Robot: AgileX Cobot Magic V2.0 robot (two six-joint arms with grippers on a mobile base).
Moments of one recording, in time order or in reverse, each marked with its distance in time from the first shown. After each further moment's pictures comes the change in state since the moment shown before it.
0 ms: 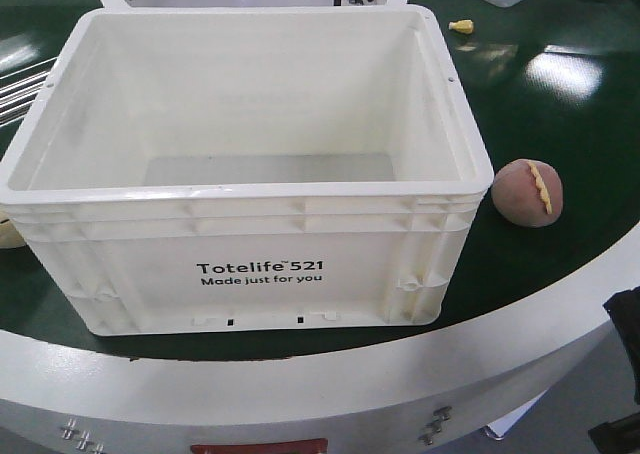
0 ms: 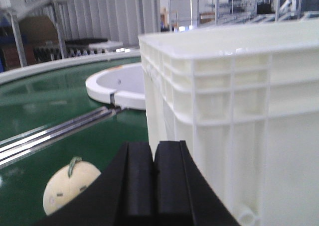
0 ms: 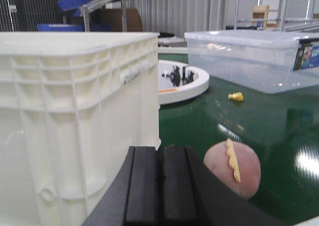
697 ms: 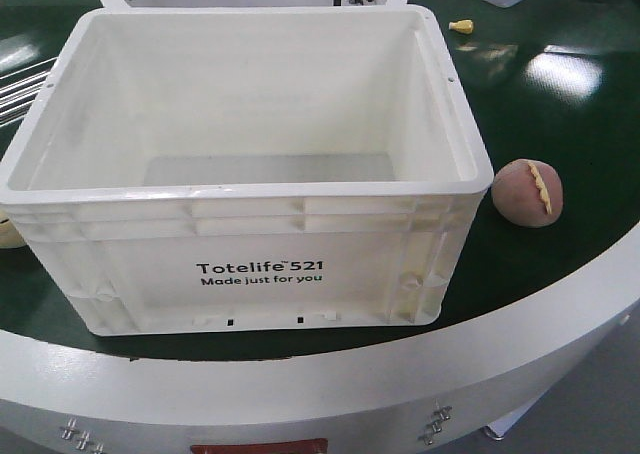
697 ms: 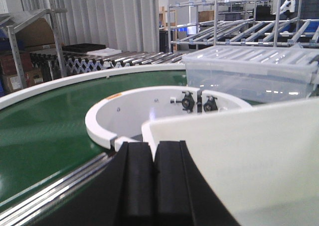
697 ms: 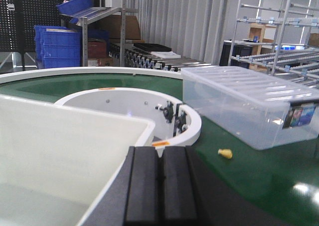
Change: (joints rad) left arm 0.000 0.610 -0.665 0.001 0.100 -0.007; right arm 0.000 0.550 -0.674 -0.046 0.149 -0.048
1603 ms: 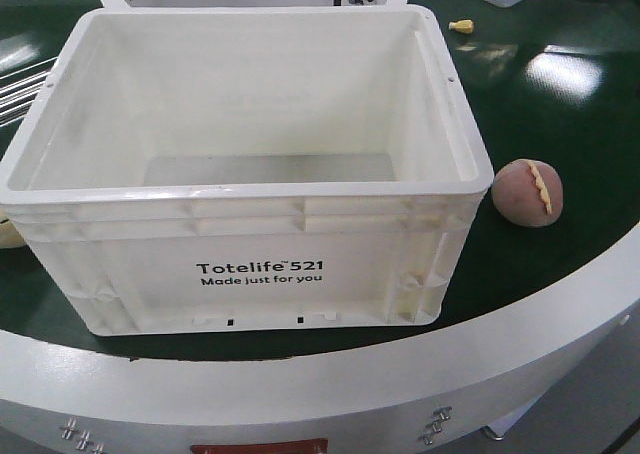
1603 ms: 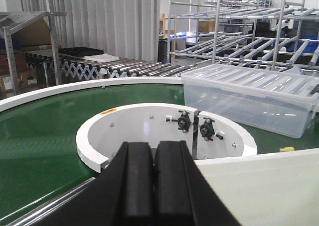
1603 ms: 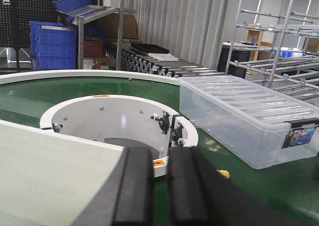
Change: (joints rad) left arm 0.000 0.192 -0.182 0.000 -0.033 -0.067; right arm 0.000 0.216 -0.180 -0.022 -0.037 -0.001
